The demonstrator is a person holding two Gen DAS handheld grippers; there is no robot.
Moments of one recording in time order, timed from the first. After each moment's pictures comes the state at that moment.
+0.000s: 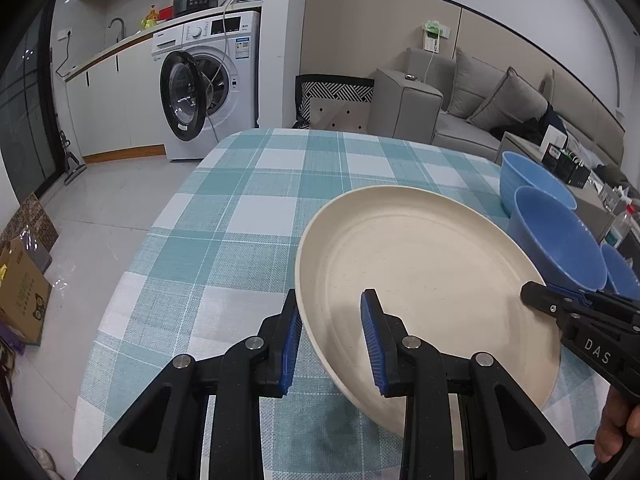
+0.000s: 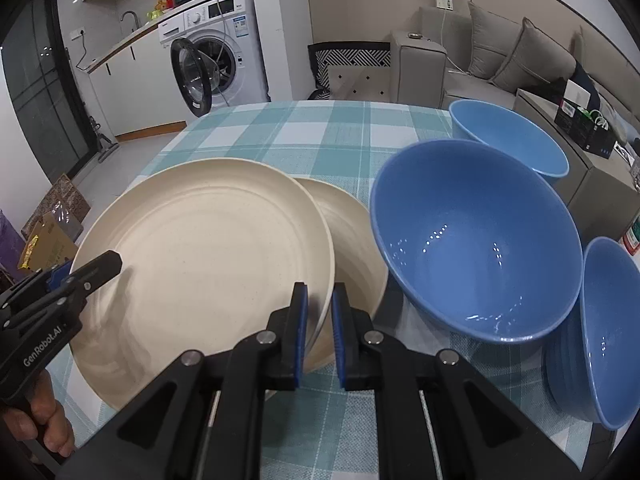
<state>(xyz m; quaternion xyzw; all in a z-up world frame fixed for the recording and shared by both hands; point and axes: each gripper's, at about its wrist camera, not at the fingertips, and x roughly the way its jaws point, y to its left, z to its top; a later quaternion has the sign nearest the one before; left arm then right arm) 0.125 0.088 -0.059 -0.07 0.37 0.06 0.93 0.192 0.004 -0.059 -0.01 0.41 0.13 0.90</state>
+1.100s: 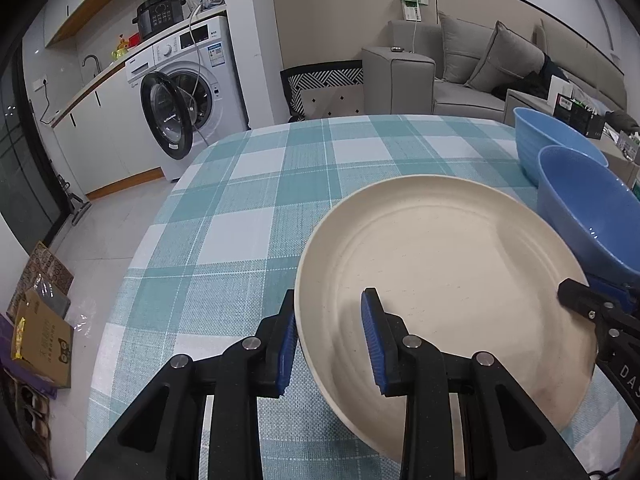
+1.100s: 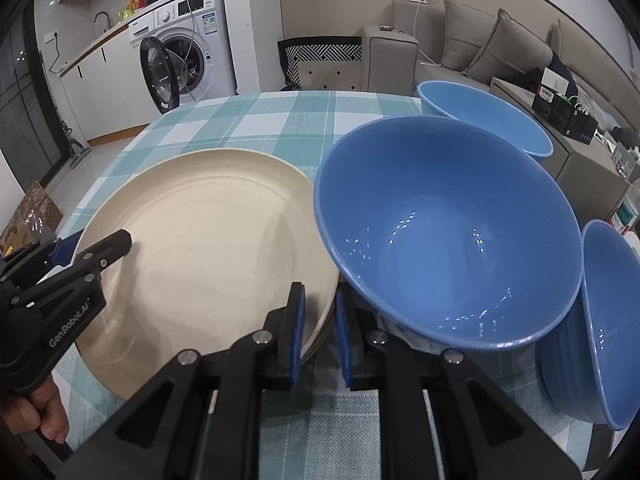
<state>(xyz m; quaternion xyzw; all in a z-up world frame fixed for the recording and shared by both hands) 0.191 0.060 -0.087 0.02 0.39 0.06 0.92 0.210 -0.006 -0.083 -0.02 0.41 0.08 0.91</state>
